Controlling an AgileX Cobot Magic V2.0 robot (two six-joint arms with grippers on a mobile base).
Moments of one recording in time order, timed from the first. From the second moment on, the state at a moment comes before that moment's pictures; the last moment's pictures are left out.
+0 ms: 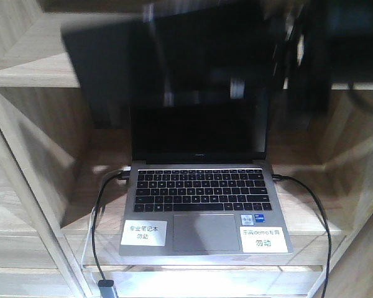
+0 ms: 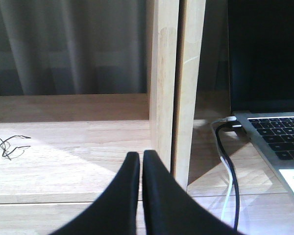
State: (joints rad) left arm 0.00 -0.02 0.03 -0.14 0.23 0.14; right arm 0.32 1.22 -1.36 1.16 1.00 -1.00
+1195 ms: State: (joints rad) left arm 0.00 -0.02 0.03 -0.14 0.23 0.14; right arm 0.31 1.91 -2.02 1.13 0.87 -0.97
